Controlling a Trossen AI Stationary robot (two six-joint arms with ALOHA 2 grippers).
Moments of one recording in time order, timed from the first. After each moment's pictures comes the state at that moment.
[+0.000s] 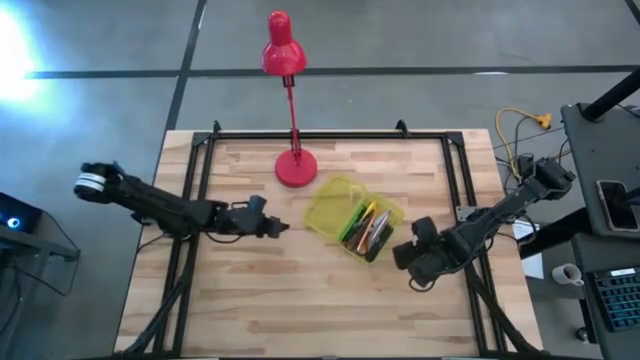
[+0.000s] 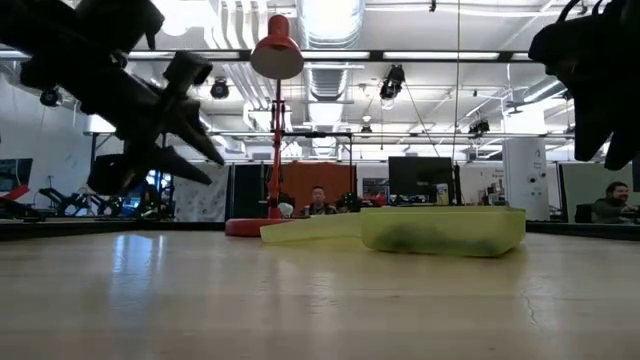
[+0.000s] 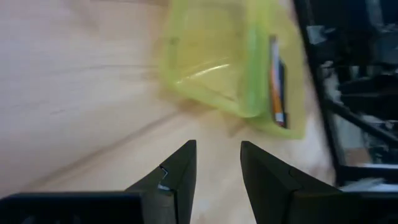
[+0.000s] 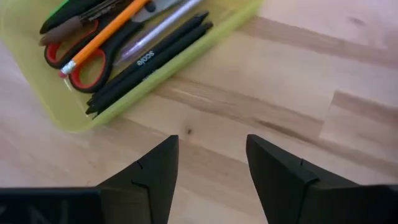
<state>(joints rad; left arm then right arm) -0.15 1.15 0.40 0.16 -0.29 -1.34 0.60 1.34 0.86 -1.03 0.37 1.89</state>
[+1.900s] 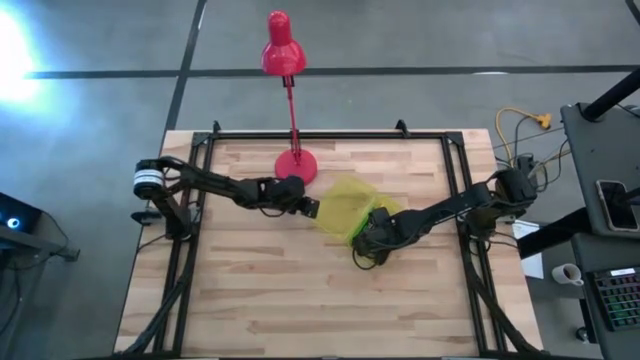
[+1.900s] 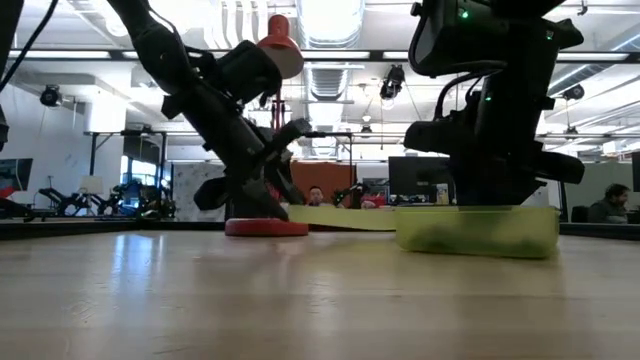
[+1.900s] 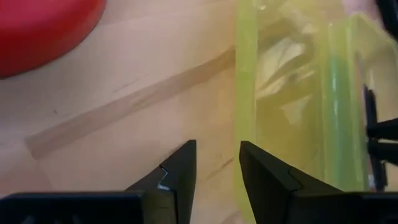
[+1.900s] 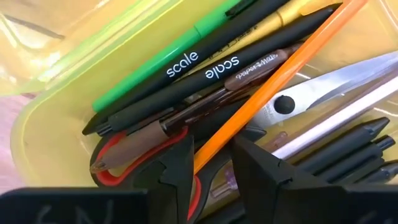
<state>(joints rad) 0.16 1.67 0.80 0.10 -0.07 -0.98 0.22 1.70 0.93 -0.62 0.24 1.44</state>
